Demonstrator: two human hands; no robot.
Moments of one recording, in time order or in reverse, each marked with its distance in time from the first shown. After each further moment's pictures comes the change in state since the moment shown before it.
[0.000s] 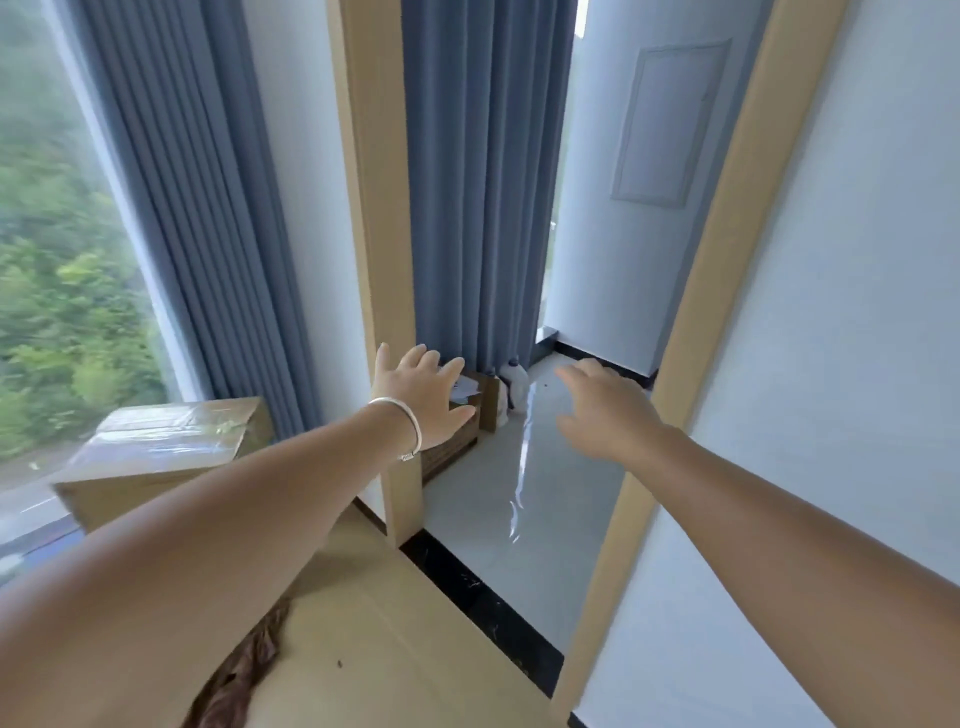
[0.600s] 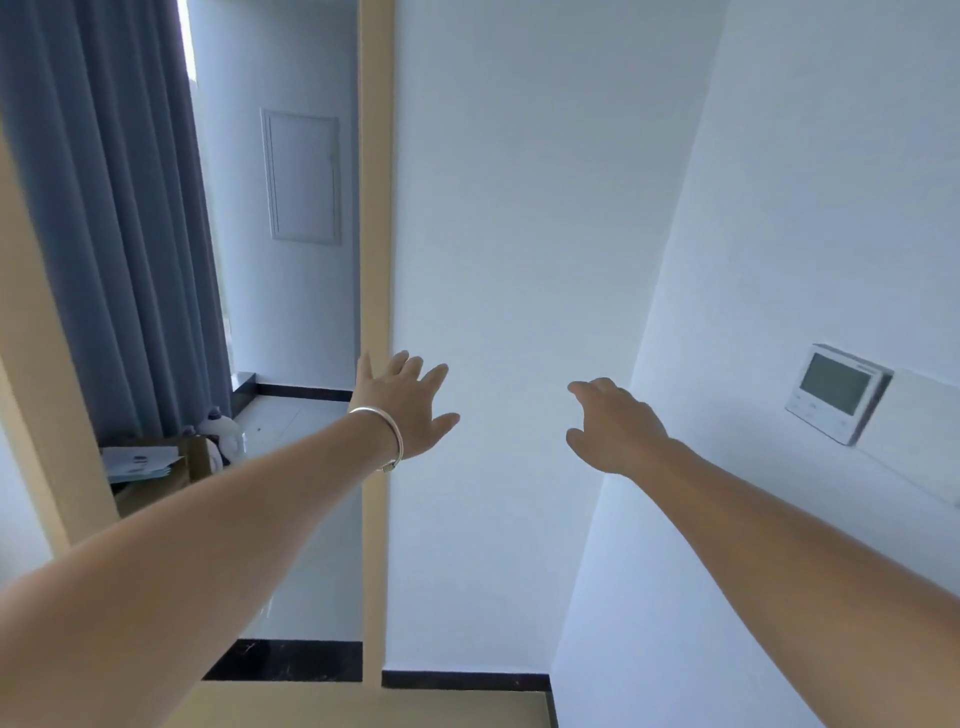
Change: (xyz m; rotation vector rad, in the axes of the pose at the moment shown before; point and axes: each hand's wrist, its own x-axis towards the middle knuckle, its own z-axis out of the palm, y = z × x) left_hand -0.188 0.145 -0.132 -0.203 0.290 0.642; right_hand -0.393 -0.017 -0.131 -0.200 0.054 0.828
